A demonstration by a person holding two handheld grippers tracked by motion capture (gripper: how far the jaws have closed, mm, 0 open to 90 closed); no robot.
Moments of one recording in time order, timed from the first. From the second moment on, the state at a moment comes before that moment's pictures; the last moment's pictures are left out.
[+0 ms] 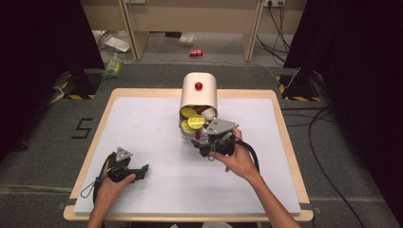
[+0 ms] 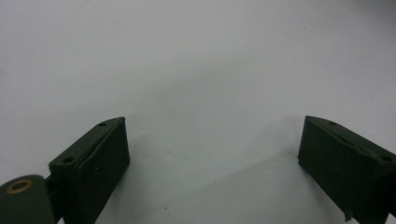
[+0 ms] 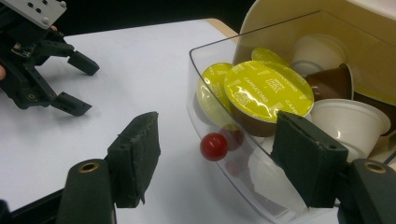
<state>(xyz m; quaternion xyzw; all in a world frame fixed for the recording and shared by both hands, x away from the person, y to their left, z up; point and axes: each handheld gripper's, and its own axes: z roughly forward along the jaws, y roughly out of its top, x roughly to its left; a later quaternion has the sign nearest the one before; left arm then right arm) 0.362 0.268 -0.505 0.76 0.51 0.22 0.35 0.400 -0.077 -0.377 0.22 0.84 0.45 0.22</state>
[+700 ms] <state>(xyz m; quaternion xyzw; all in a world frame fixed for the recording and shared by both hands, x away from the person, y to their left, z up) 0.362 0.268 -0.505 0.76 0.51 0.22 0.35 0.388 -0.076 -0.379 0.21 0.85 0.43 0.22</state>
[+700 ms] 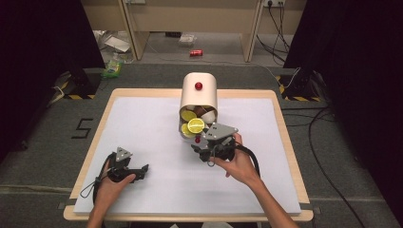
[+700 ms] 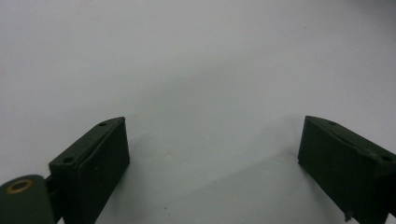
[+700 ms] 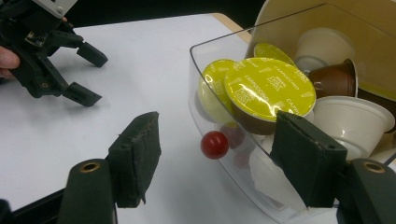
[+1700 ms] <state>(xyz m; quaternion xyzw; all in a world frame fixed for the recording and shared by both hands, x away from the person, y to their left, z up) 0.362 0.268 -0.505 0.76 0.51 0.22 0.35 0.388 -0.079 -0.376 0.22 0.85 0.44 0.21</state>
